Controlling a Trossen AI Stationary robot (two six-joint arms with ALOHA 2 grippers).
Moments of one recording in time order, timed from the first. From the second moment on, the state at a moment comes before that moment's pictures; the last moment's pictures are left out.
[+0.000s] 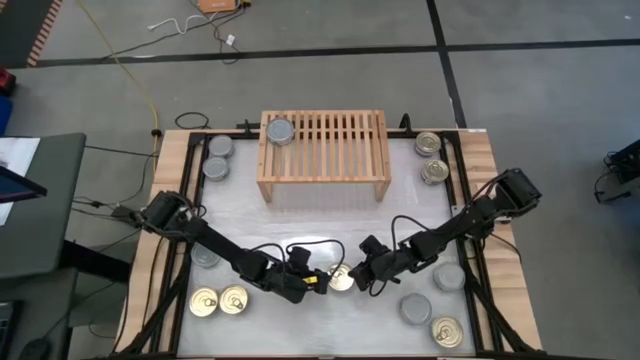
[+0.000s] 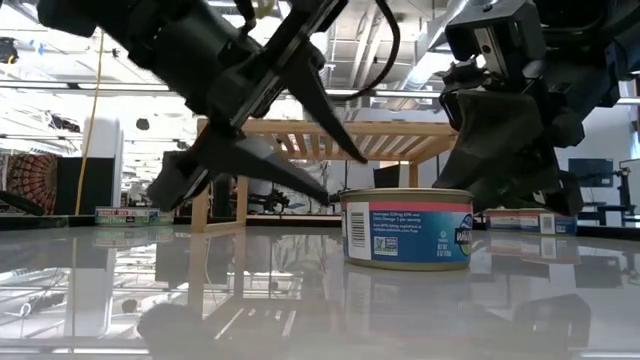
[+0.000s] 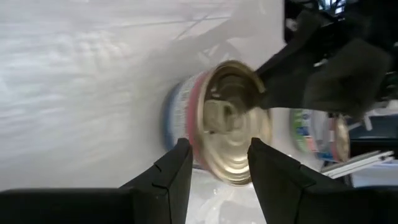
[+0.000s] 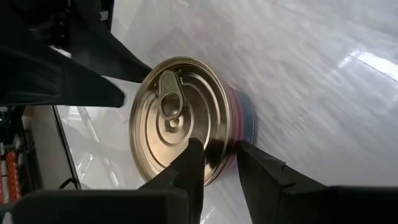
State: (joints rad) left arm -0.48 1.91 1.09 0.16 -0.54 -1.58; right arm 0.46 1.64 0.71 0.16 0.26 1.29
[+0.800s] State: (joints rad) left arm -0.48 1.90 1.09 0.17 -0.53 -1.63; right arm 0.46 1.64 0.71 0.15 0.24 1.28
